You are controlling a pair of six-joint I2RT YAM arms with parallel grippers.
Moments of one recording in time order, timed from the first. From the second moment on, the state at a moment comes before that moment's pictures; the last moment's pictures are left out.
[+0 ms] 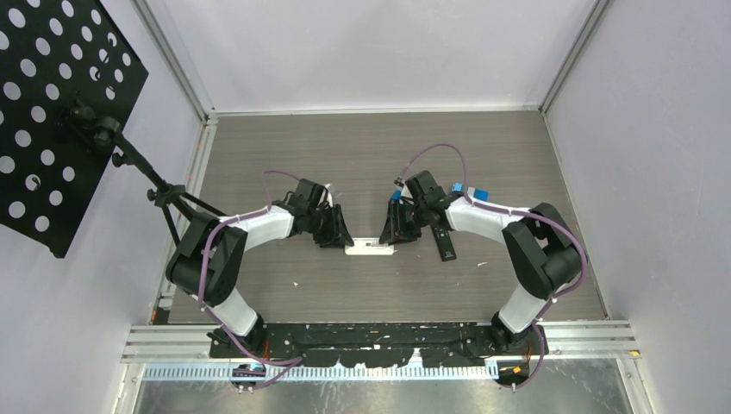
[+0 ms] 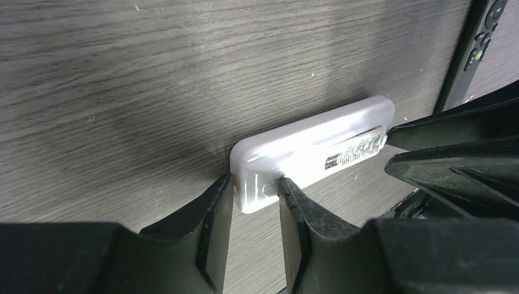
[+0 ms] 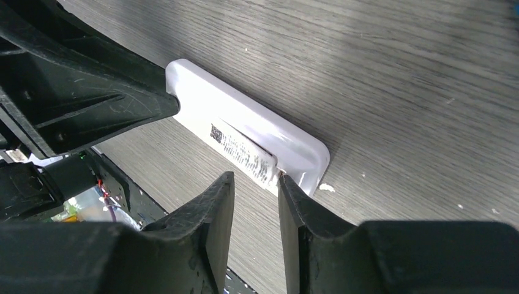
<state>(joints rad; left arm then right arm) -0.46 1.63 0.82 -0.20 0.41 -0.64 0.57 1.69 0.94 -0.22 -0.43 0.58</state>
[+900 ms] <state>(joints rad) -0.46 1.63 0.82 -0.20 0.40 -0.64 0.59 1.74 0.96 -0.21 -0.43 0.62</state>
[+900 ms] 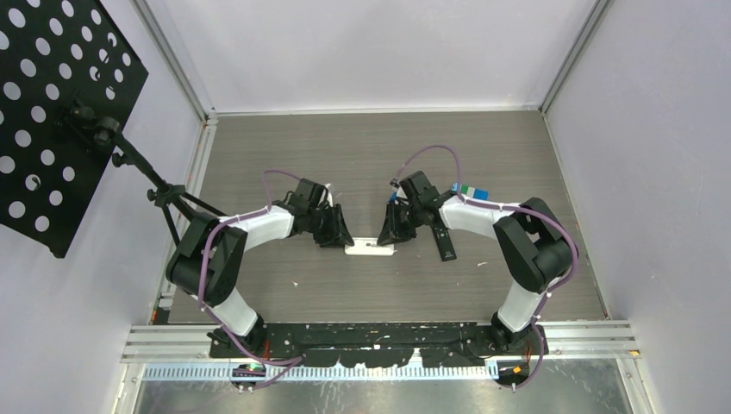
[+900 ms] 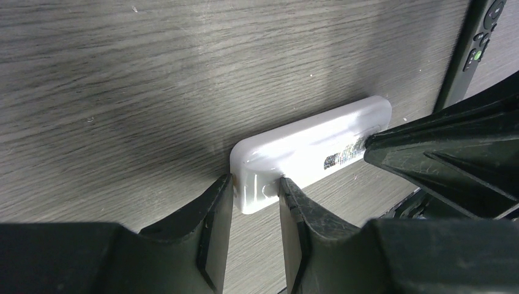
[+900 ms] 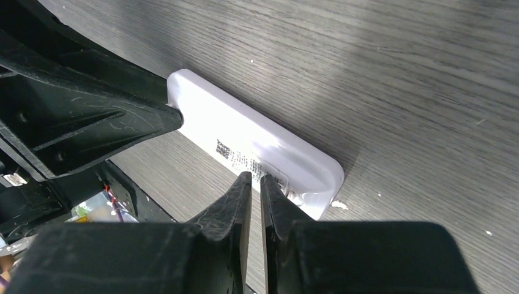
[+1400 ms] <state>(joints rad) -0.46 1.46 0.87 -0.30 0.23 -0.62 0.61 1.56 0.98 -0.27 -0.34 0.38</state>
